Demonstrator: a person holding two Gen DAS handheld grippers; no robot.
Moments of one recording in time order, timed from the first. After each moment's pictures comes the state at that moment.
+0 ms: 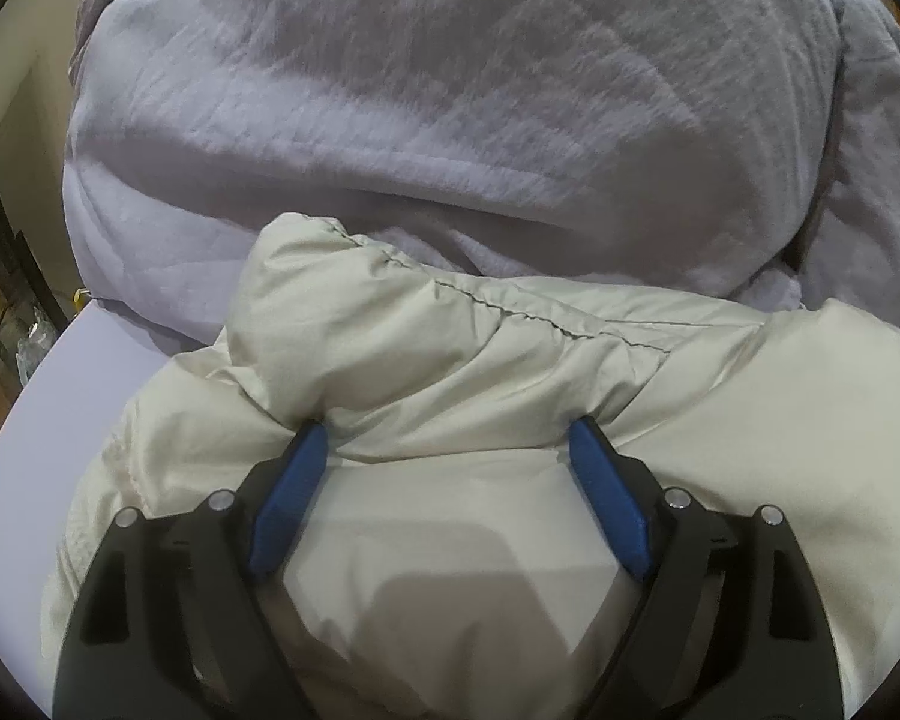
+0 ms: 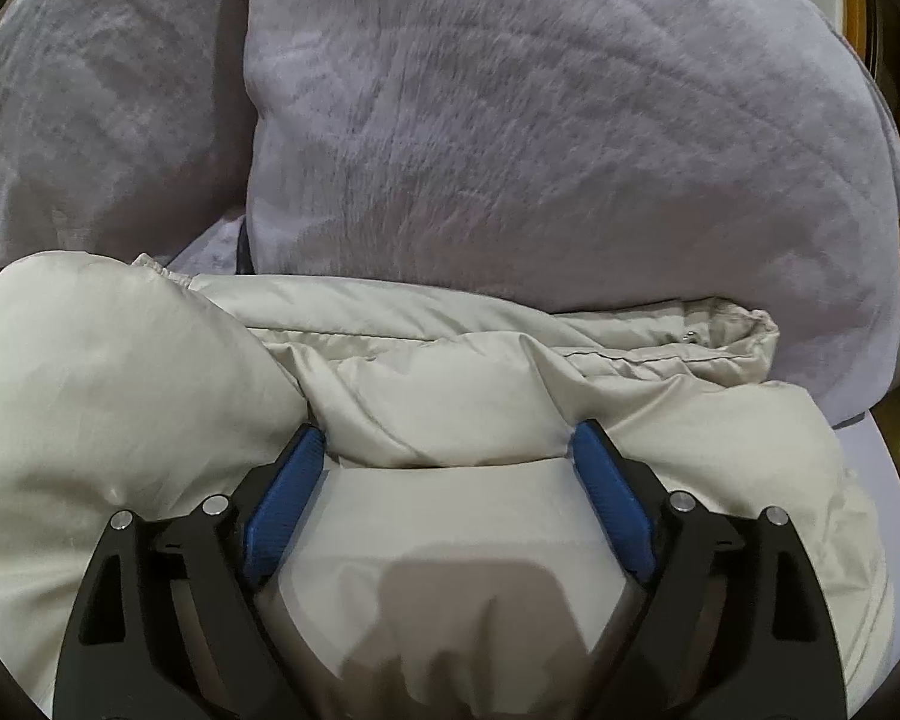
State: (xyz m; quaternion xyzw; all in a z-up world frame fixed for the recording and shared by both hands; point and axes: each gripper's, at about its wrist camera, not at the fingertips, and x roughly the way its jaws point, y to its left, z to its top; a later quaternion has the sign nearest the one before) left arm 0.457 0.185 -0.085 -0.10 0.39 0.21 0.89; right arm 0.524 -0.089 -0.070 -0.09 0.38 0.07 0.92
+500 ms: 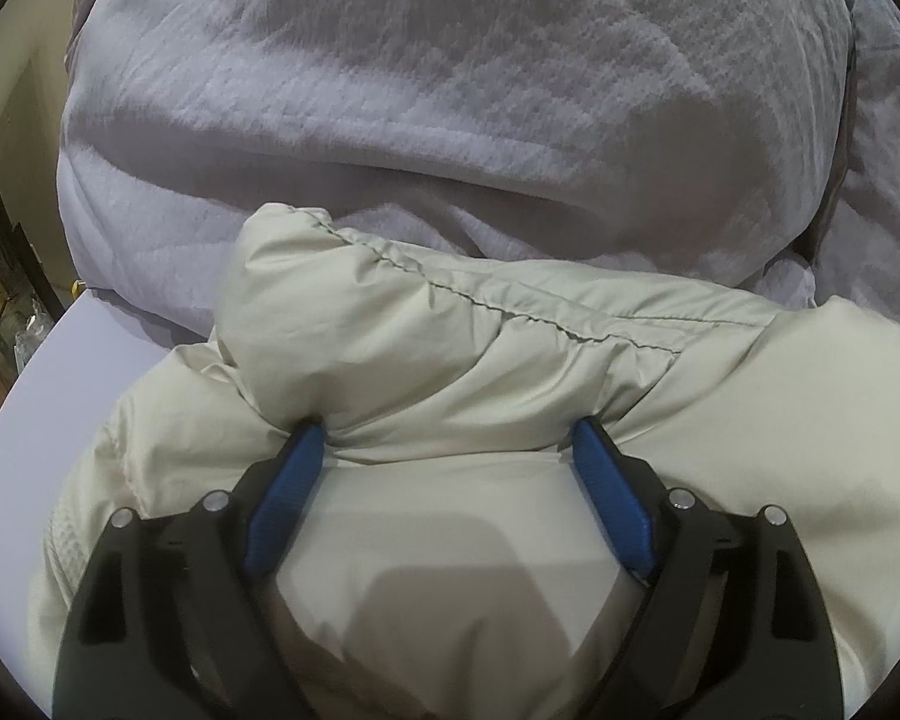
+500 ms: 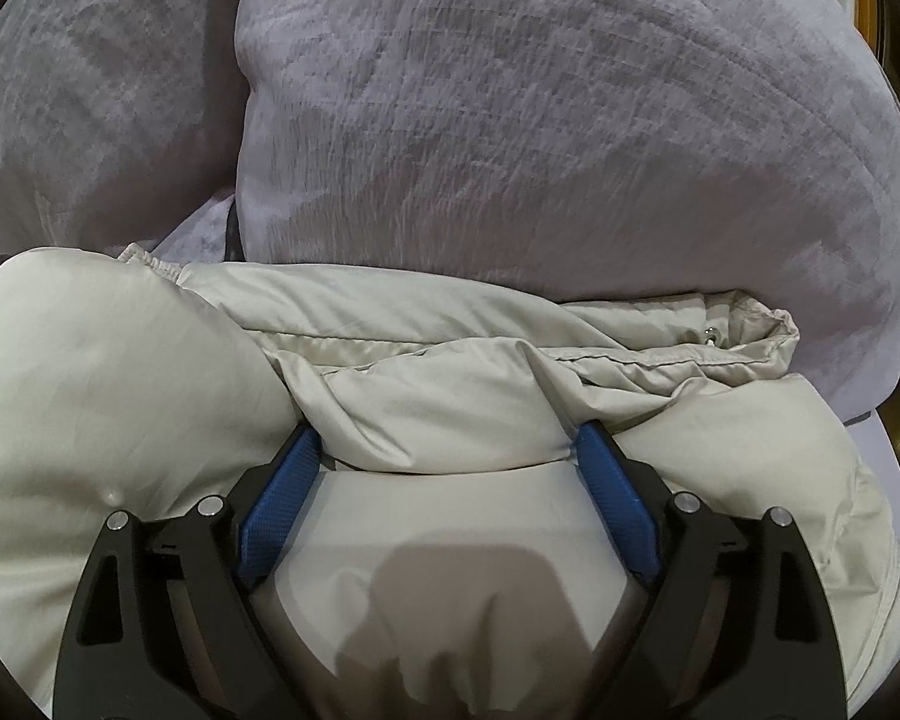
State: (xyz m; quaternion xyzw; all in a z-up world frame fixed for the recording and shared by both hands) left arm 0.461 0.183 -0.098 -0.10 0.39 0.21 0.89; right arm 0.546 -0.077 -0.084 -0.10 0.40 0.07 0.91
